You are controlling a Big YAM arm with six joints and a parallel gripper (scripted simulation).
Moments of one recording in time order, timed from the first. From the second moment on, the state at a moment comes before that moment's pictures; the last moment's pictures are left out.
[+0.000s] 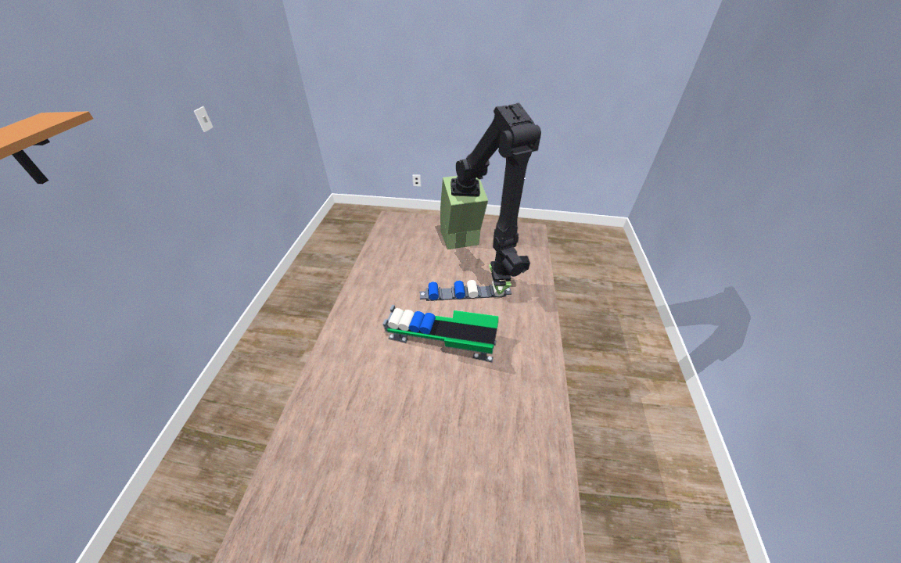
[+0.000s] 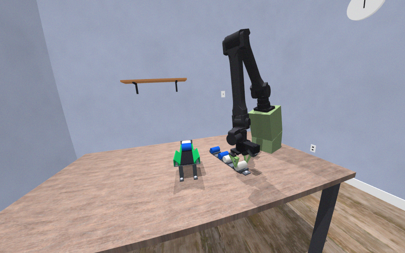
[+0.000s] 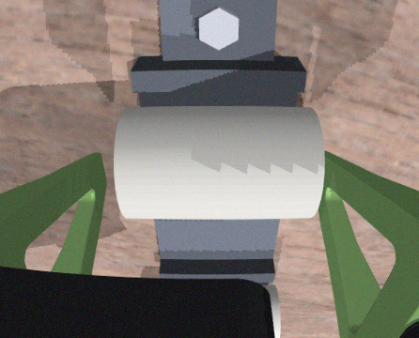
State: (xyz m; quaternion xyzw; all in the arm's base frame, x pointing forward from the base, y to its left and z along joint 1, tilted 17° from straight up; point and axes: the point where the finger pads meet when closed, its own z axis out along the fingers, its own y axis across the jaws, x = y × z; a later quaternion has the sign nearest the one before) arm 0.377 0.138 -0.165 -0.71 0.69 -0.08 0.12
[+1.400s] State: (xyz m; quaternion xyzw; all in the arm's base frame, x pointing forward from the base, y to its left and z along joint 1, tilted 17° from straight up) arm 0.380 0.139 -0.172 -0.71 0.69 -0.08 0.12
